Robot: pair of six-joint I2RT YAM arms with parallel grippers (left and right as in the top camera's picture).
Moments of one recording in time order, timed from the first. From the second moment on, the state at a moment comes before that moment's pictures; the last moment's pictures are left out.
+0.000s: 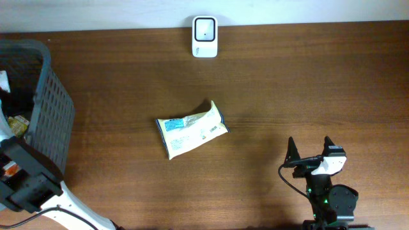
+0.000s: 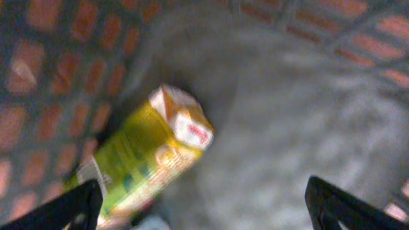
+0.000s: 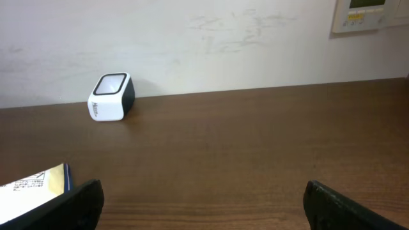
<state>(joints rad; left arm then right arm) 0.65 2.14 1.96 -1.02 -0.12 0.28 -0.06 0.01 0.01 -0.07 -0.08 0.09</state>
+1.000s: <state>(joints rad) 0.75 2.27 1.92 -0.94 -0.07 0.77 -0.06 0.01 0.01 -0.07 -0.08 0.09</state>
